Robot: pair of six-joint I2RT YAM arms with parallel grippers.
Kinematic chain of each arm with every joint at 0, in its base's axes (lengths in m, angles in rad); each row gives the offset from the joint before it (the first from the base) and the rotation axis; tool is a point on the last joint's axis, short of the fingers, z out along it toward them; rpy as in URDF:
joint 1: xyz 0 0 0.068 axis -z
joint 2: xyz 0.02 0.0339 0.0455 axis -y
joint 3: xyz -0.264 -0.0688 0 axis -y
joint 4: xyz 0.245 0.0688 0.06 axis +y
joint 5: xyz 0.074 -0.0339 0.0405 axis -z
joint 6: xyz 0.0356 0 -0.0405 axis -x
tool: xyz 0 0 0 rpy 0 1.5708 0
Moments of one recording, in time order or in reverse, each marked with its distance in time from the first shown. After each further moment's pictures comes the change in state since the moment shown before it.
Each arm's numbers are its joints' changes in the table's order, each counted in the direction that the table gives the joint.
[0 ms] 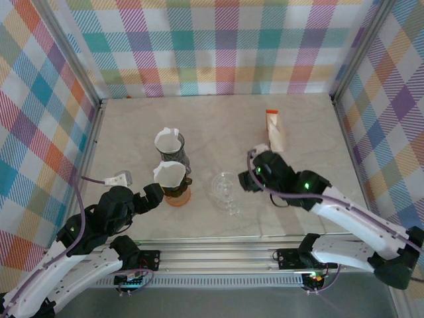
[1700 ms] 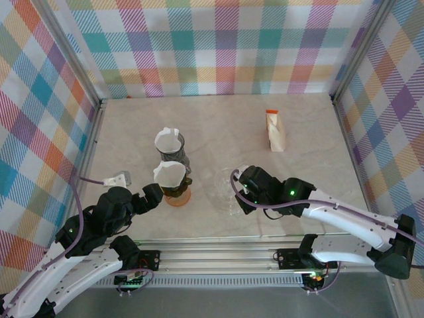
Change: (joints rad) left arm 0.000 0.014 0.000 0.002 0.000 0.000; right arm -0.219 -0.017 -0.087 0.046 -0.141 0.002
